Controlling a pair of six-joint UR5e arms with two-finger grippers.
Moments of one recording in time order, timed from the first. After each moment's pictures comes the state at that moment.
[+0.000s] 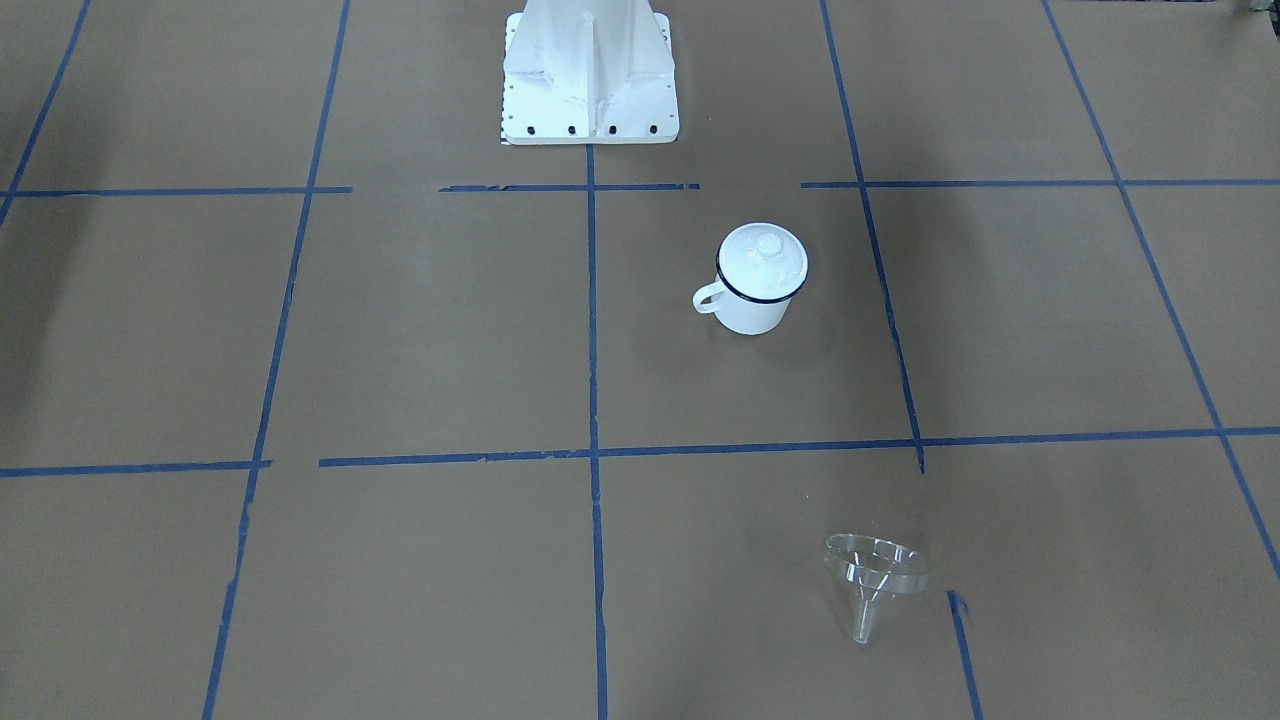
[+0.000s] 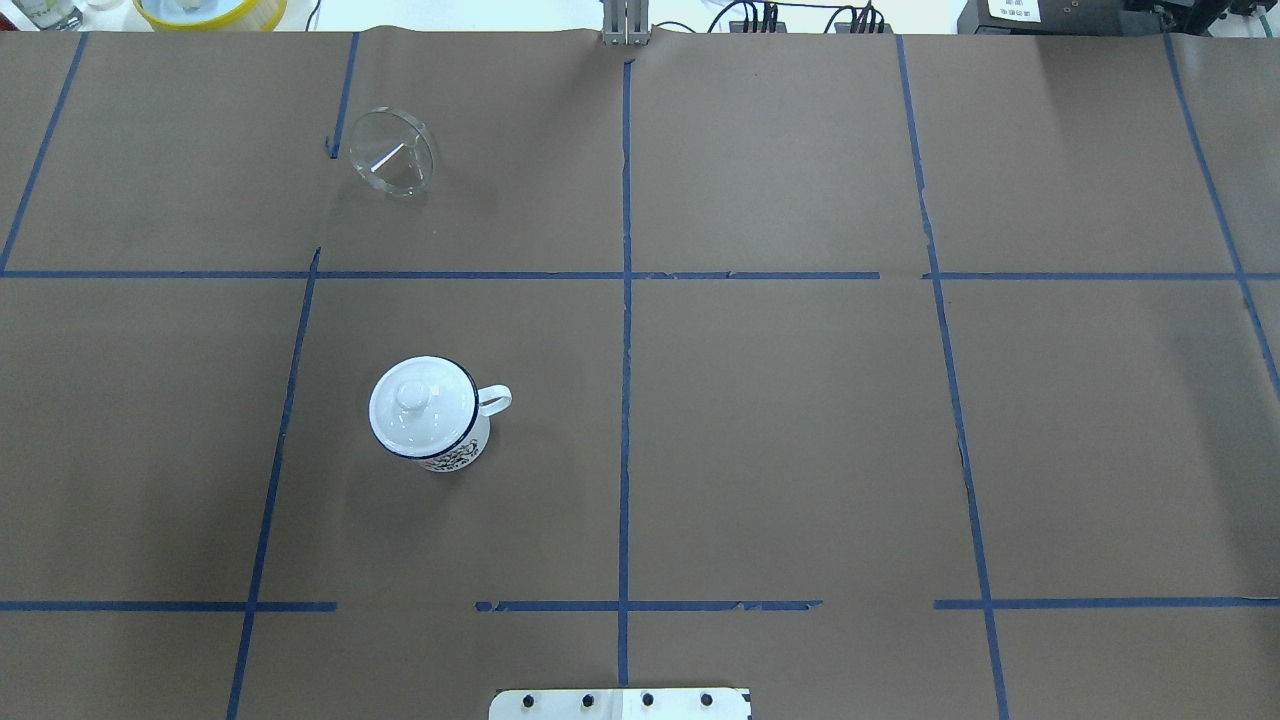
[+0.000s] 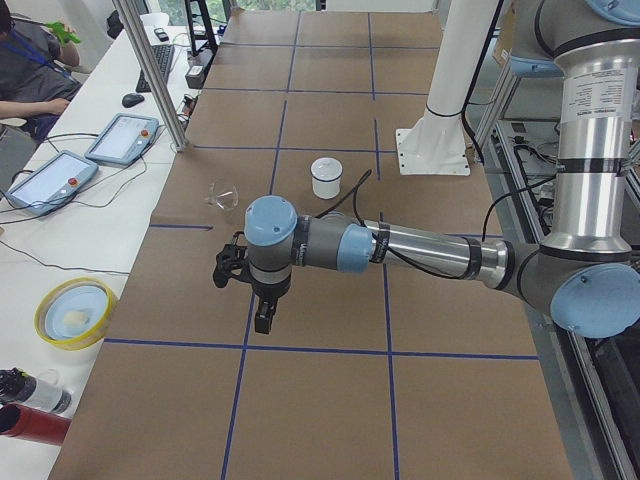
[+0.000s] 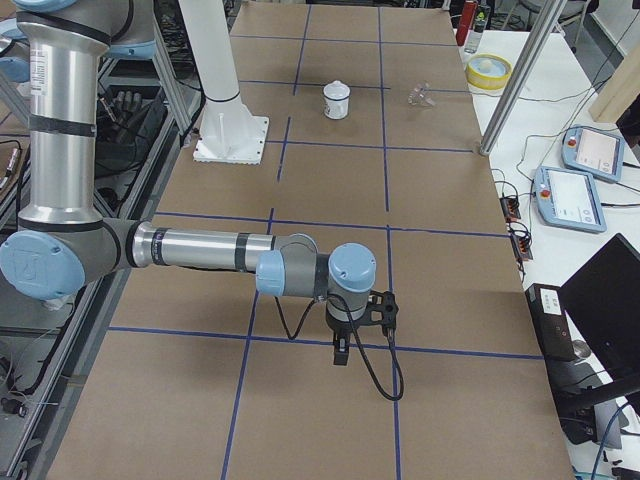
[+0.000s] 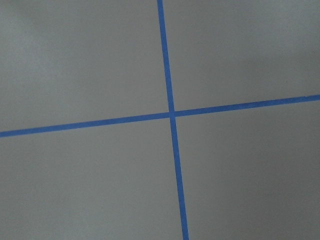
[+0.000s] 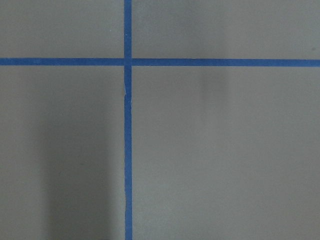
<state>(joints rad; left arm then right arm) -1.60 -1.57 -1.77 -1.56 -2.33 0.04 1.57 -1.68 1.66 -1.57 2.29 0.01</state>
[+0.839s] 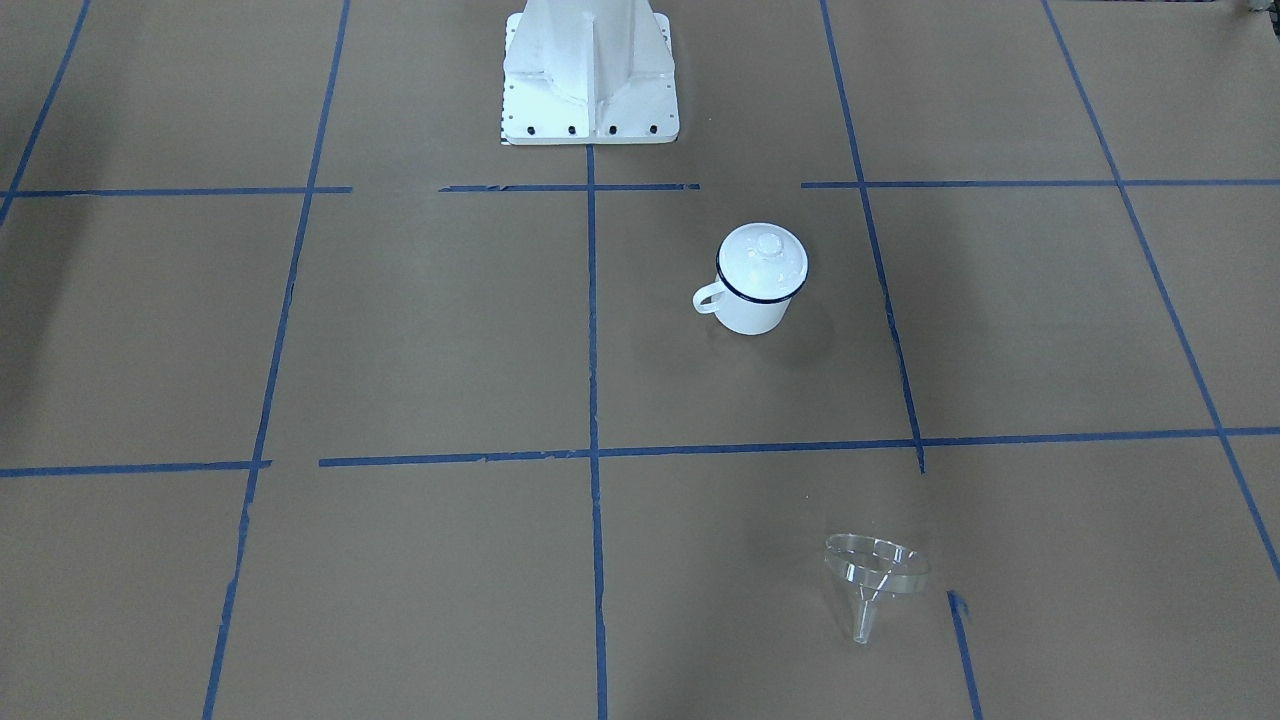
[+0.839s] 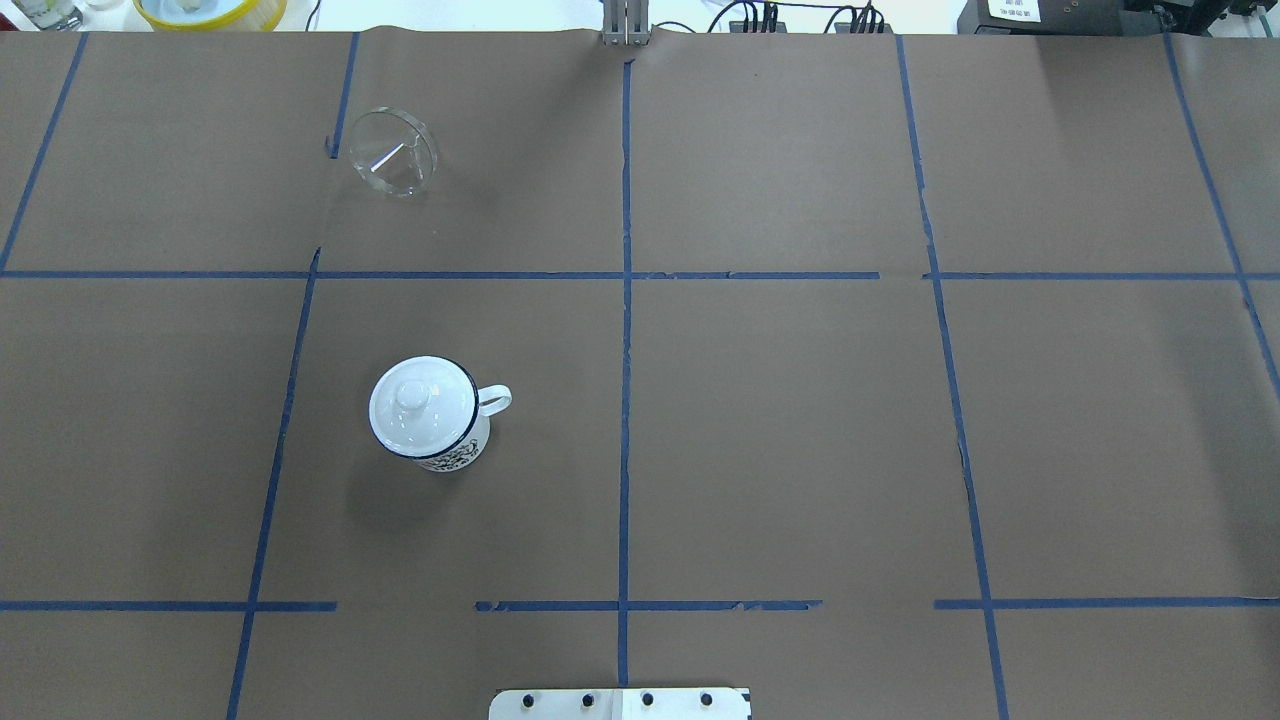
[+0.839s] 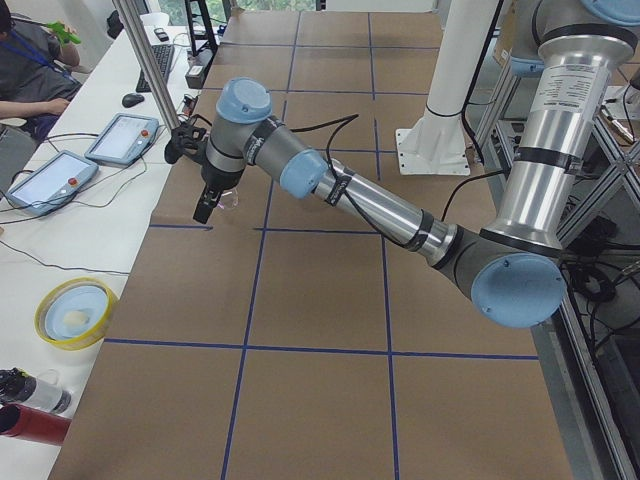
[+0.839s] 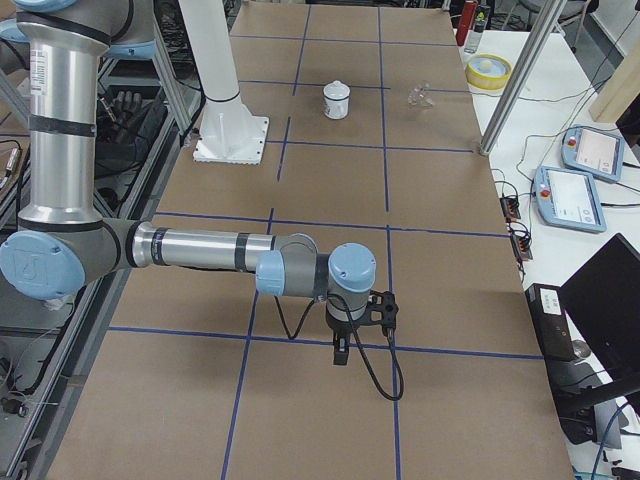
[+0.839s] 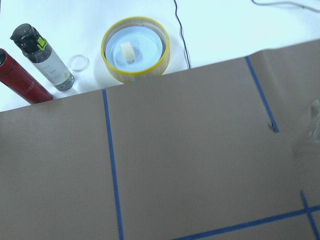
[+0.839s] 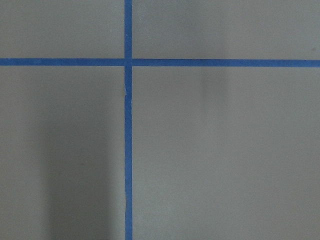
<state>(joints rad) -1.50 -1.80 -1.84 -1.80 -2.35 -0.38 1.57 -1.68 1.66 -1.57 2.29 0.01</state>
